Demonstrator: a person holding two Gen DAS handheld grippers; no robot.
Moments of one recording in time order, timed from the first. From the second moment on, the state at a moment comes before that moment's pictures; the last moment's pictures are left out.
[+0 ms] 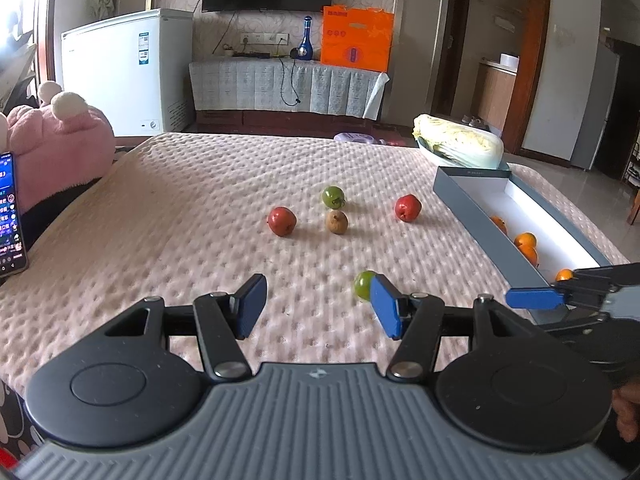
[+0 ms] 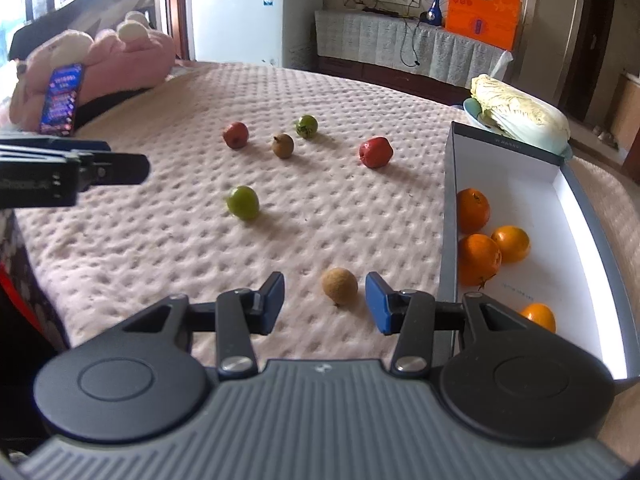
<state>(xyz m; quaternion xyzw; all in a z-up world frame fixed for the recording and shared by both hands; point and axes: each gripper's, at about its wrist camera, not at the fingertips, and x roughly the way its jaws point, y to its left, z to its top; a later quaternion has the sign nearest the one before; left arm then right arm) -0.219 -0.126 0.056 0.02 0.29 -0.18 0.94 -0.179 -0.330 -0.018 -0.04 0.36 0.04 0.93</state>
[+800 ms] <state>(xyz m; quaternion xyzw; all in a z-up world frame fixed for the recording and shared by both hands) -0.195 -0.162 0.032 0.04 0.31 -0.21 0.93 -0.175 -0.344 -0.030 -0.02 0.39 0.05 0.92</state>
